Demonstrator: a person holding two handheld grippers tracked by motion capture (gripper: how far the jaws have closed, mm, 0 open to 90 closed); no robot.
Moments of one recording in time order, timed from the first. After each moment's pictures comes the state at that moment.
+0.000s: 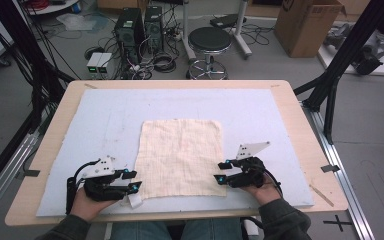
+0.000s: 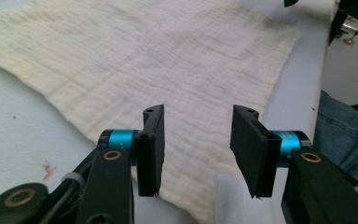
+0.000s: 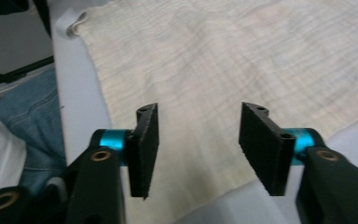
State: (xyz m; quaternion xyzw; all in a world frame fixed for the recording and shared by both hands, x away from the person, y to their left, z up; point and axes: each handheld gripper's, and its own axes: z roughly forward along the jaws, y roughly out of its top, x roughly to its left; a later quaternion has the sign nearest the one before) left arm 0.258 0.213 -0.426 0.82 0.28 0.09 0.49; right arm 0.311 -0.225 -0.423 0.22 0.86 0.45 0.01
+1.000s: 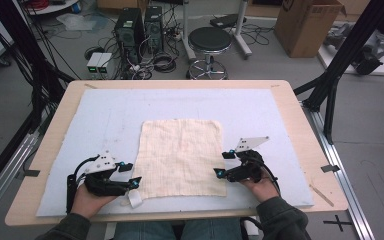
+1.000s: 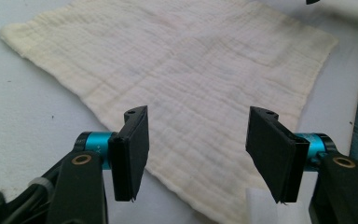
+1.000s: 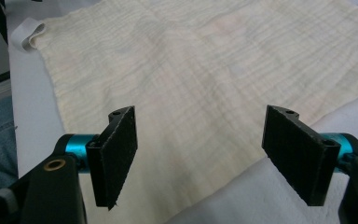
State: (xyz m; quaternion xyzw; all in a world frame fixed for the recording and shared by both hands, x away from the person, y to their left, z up) left arm 0.266 0.212 -0.424 0.81 0.31 0.12 0.48; right arm 0.329 -0.224 -0.424 0.26 0.86 0.45 0.05
